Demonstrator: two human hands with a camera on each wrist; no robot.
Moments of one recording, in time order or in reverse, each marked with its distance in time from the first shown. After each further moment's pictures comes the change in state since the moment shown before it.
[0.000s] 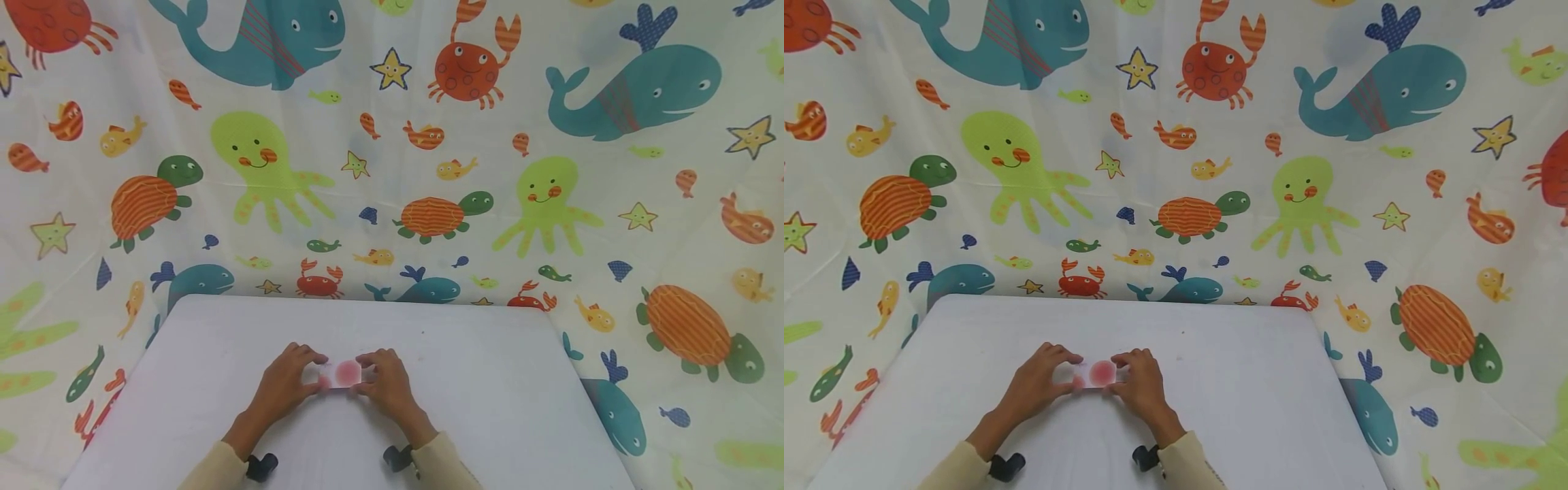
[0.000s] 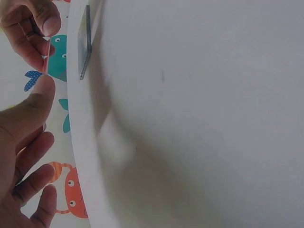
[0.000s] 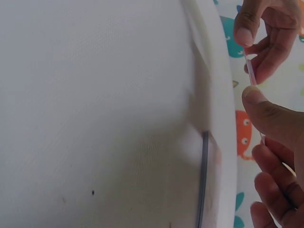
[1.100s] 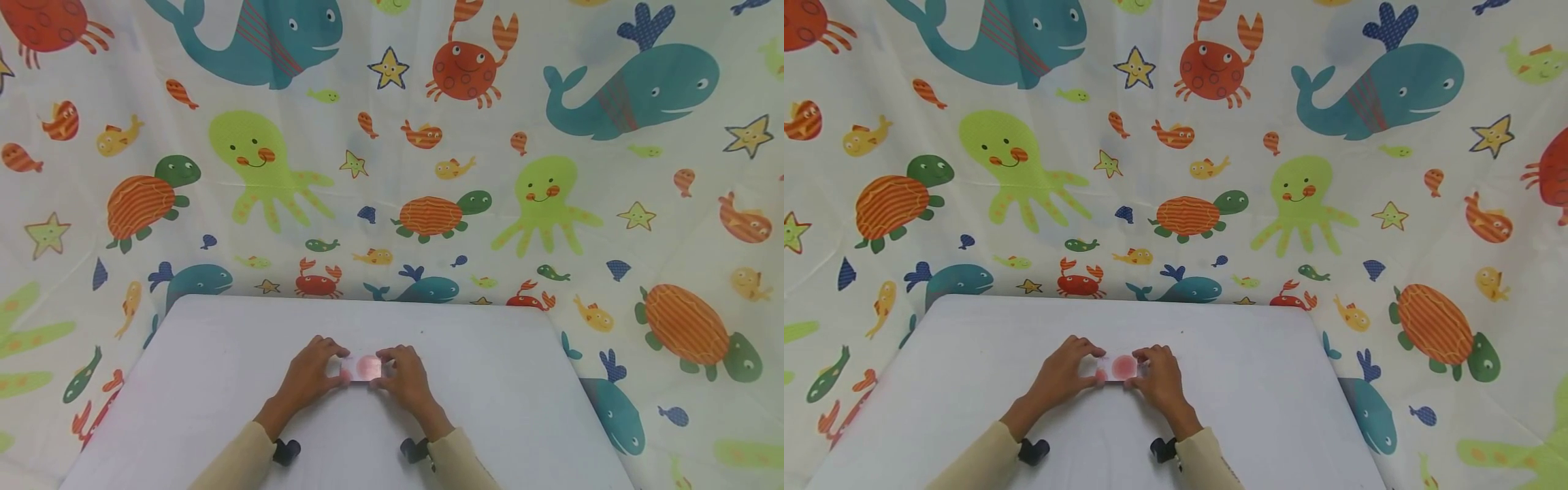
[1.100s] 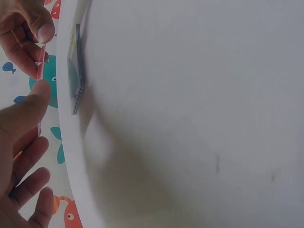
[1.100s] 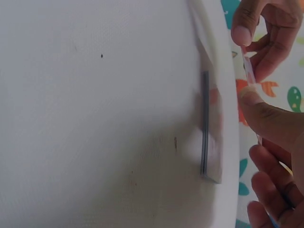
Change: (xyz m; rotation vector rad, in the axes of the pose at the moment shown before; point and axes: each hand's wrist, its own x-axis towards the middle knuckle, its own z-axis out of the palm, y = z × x) left_hand 0.028 0.021 0.032 -0.027 -0.018 0.056; right_hand 0.002 0.027 -0.025 -0.049 0.026 0.059
